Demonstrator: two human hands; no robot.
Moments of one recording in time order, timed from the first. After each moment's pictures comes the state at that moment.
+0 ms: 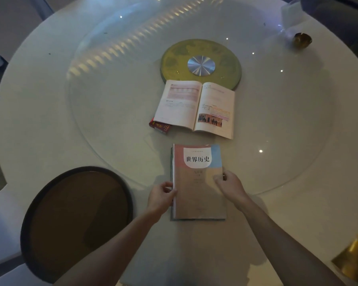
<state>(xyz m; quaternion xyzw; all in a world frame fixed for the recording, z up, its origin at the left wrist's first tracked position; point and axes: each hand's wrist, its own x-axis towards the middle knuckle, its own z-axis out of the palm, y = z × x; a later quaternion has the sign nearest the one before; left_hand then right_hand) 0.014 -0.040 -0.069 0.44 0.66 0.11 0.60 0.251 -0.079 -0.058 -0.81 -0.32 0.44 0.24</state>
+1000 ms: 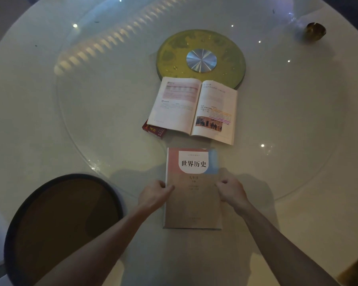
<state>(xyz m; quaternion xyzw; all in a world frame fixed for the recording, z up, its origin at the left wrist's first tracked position) 0.038 0.020 -0.071 0.56 0.68 -0.06 0.47 0.280 -0.048 -0.084 -0.84 -0.27 0.44 0.17</state>
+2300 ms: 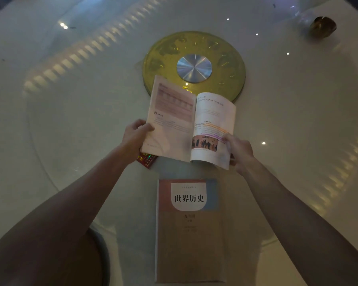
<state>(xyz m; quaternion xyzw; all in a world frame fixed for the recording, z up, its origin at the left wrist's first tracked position) 0.099 0.270 -0.050 0.38 0.63 0.26 0.62 0.371 0.153 -0.069 -0.78 -0.08 0.47 0.39</state>
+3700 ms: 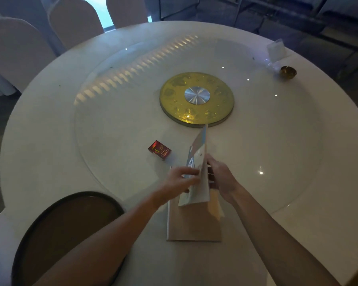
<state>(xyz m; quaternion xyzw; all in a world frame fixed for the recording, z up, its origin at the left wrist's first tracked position) 0.082 0.041 0.033 0.60 0.47 0.14 0.63 0.251 0.003 0.032 -0.66 -0.23 0.59 0.41</state>
